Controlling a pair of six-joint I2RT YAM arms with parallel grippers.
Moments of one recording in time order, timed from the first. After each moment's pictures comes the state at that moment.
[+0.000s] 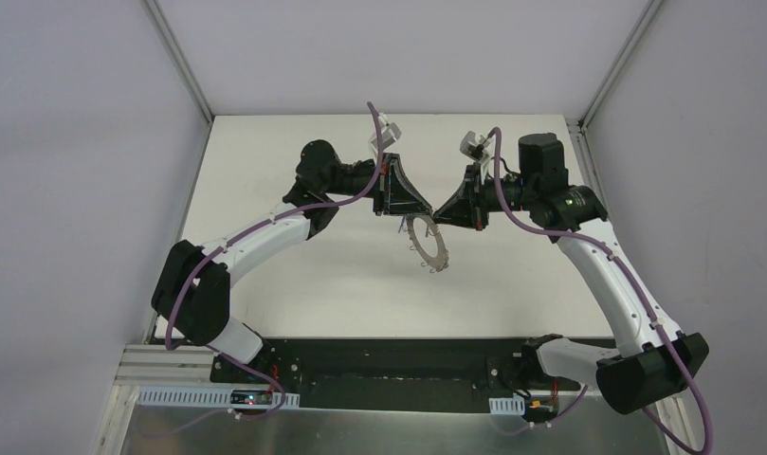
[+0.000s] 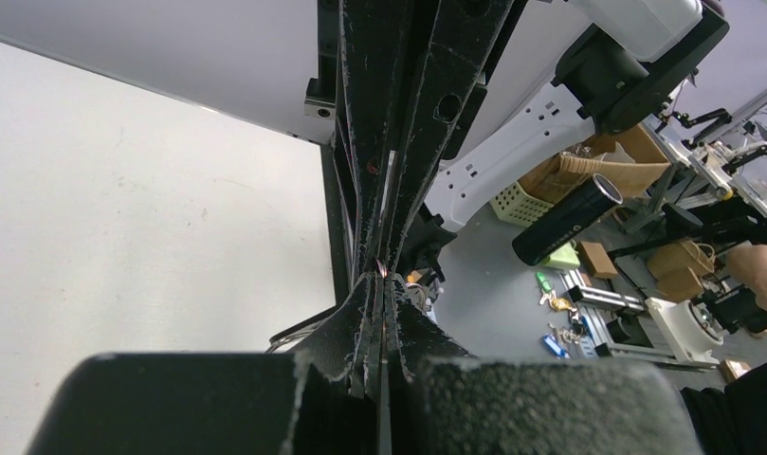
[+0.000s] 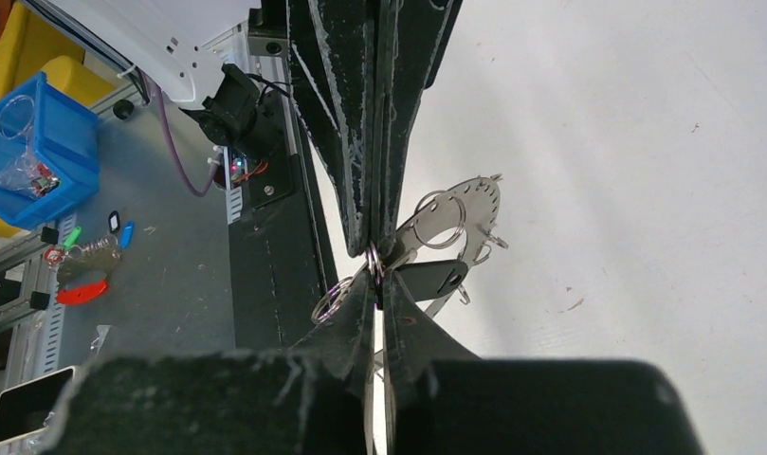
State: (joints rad) left arm -0.61 1.52 1.10 0.69 1.08 -0.77; right arm 0.38 1.19 1.26 -0.65 -1.01 -0.14
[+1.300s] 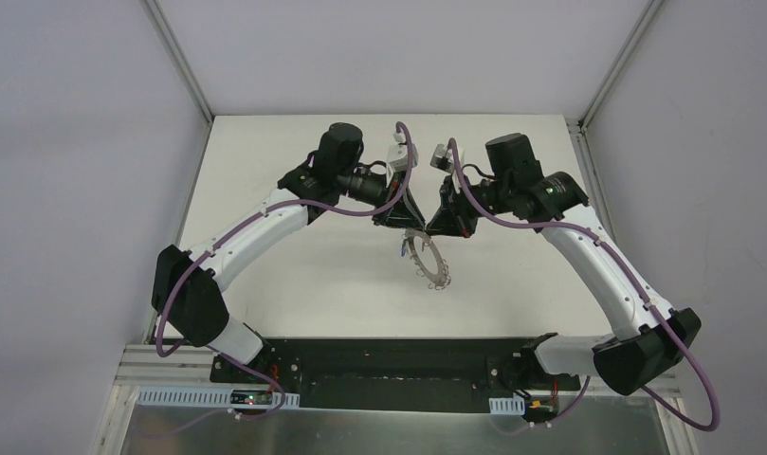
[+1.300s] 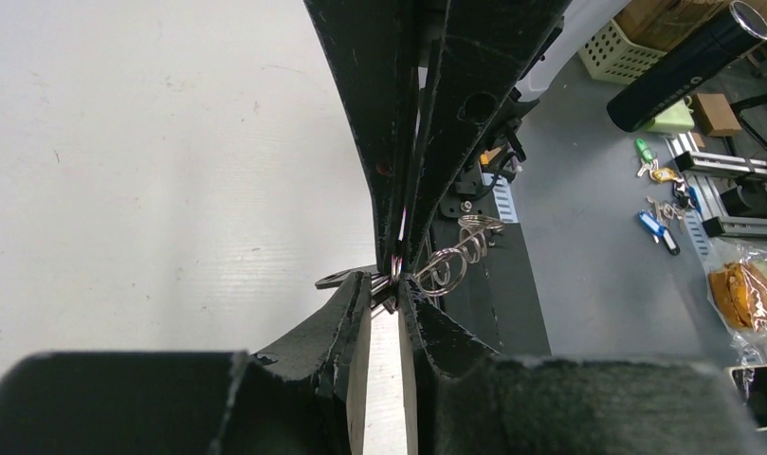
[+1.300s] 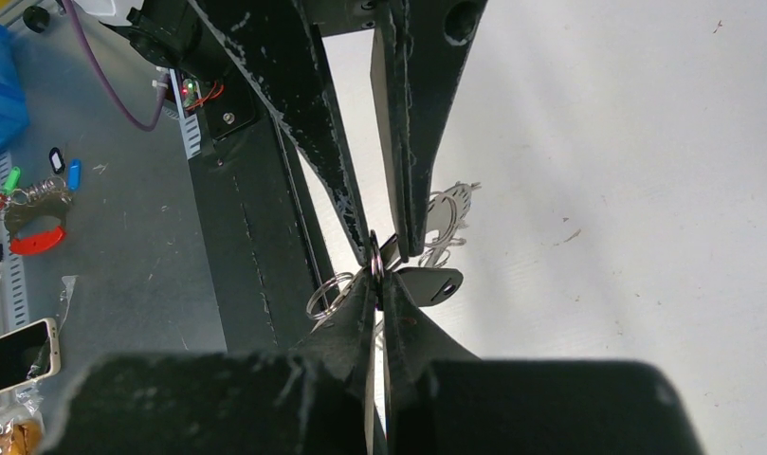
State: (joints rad) left arm -0.64 1.52 1.33 -0.21 1.07 0.01; right arm 0.52 1.29 1.39 -0.92 -0.77 -0.27
